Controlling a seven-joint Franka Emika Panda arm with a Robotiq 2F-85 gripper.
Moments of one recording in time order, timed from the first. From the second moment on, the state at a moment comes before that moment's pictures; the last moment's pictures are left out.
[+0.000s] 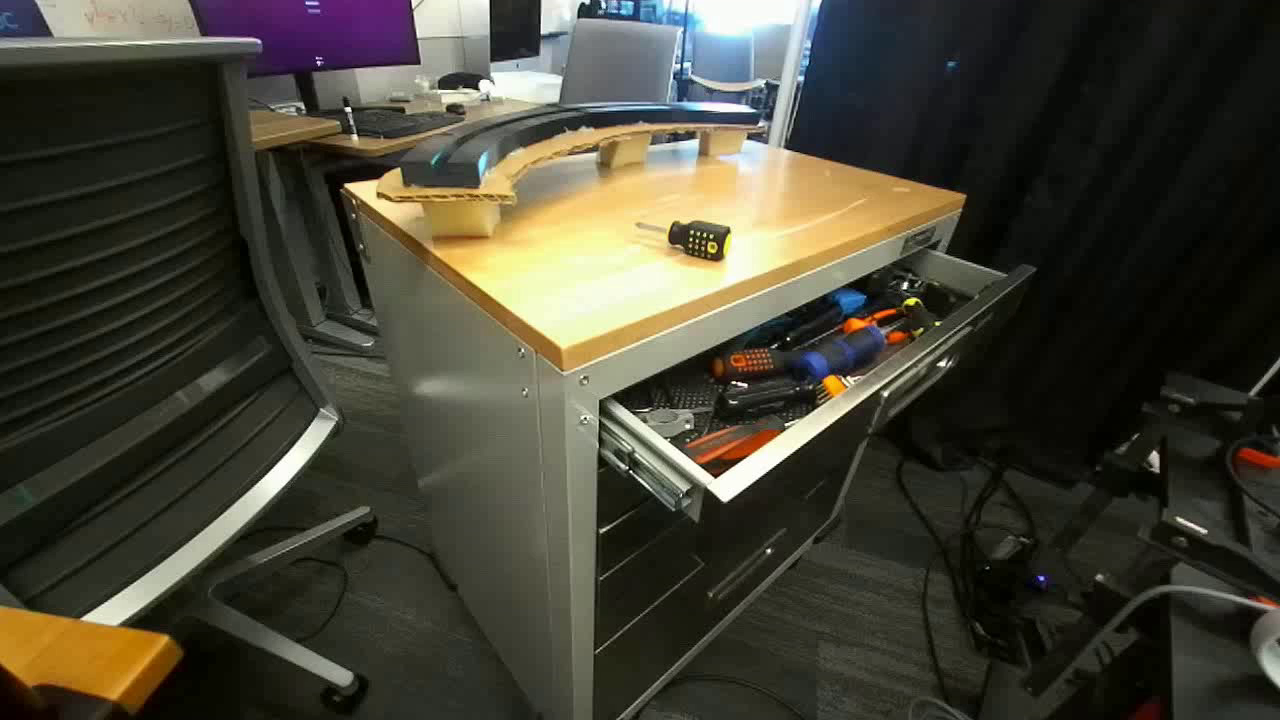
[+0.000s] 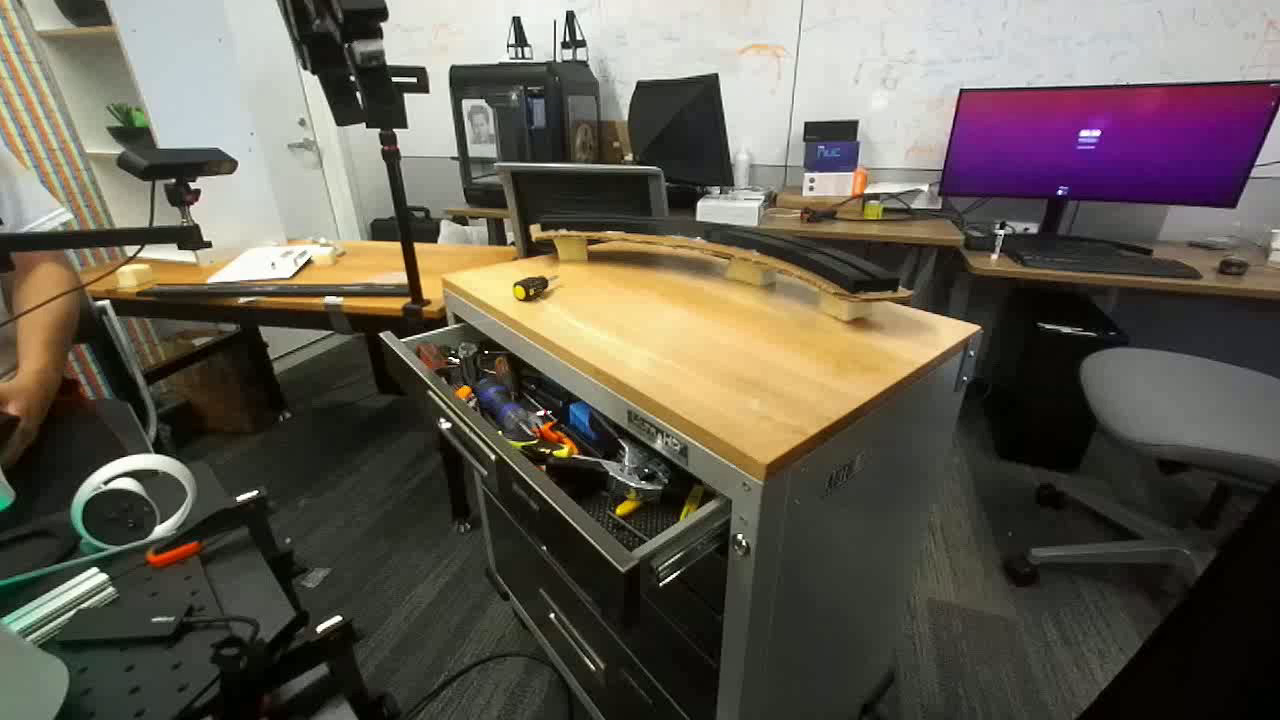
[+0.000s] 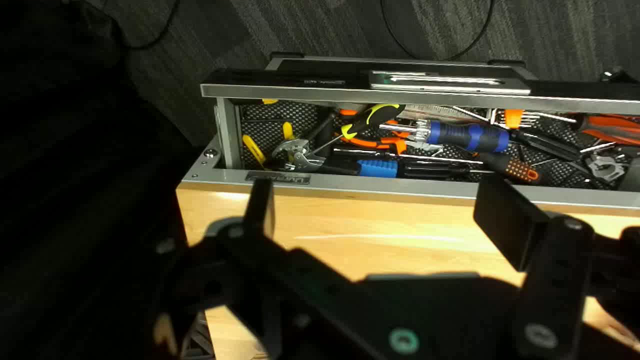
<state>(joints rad) -0.07 -0.80 0.05 -2.55 -0.13 1.89 0.08</state>
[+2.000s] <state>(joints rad) 0.07 -0.50 0.21 -2.69 0.08 2.38 0.38</state>
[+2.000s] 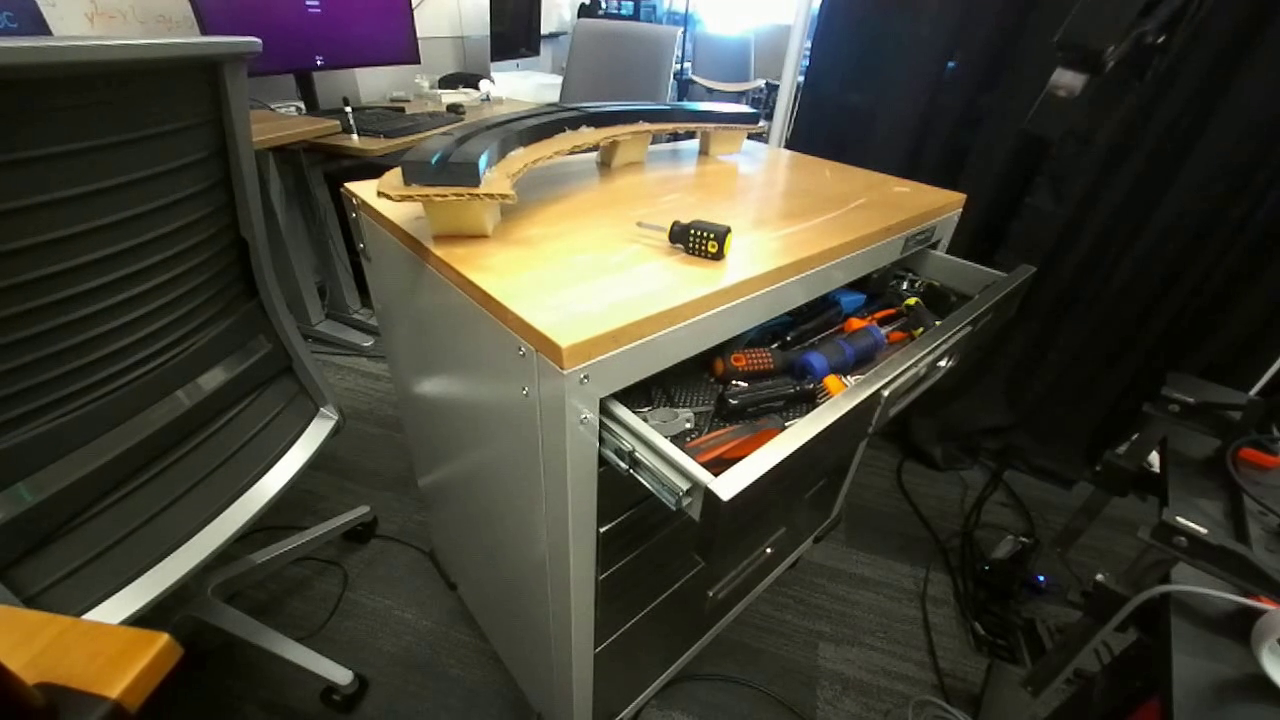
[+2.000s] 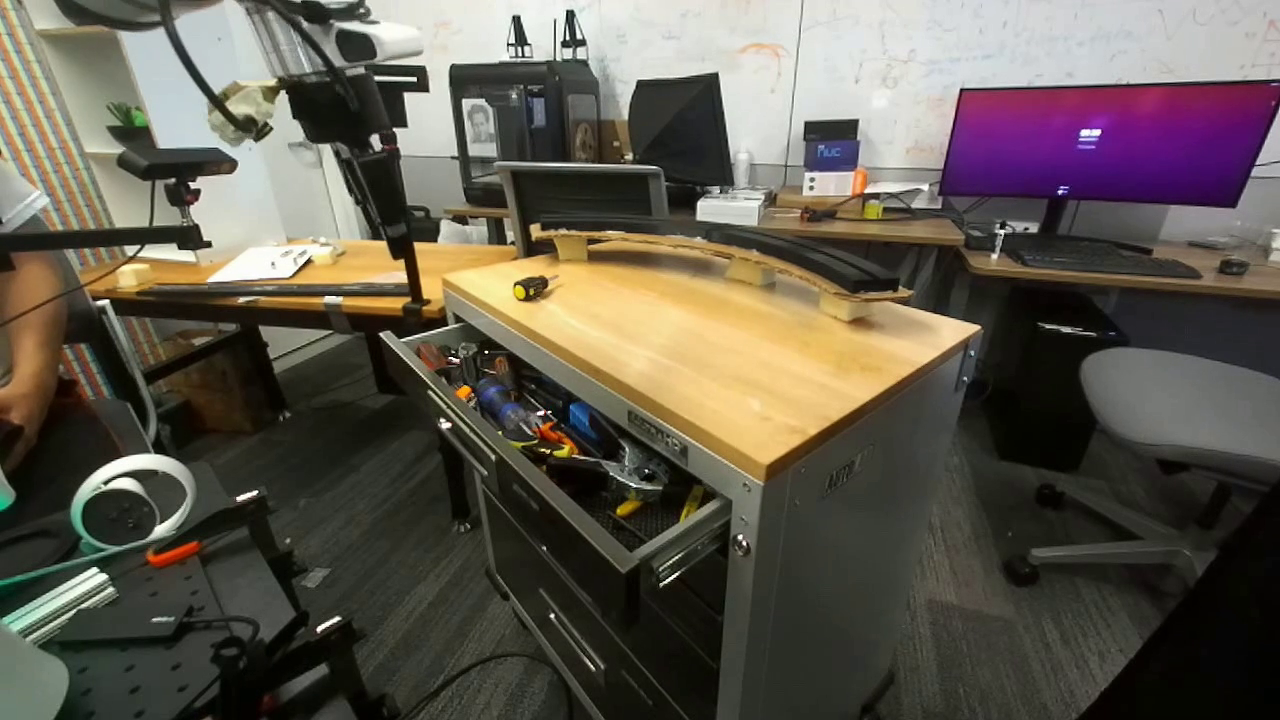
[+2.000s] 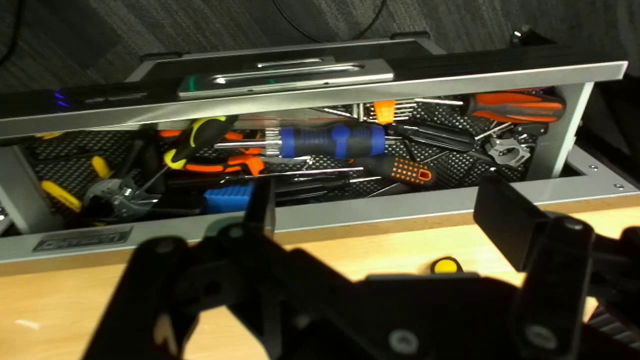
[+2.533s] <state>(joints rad) 0.09 -0.19 0.26 -2.65 0.13 2.67 0.48</state>
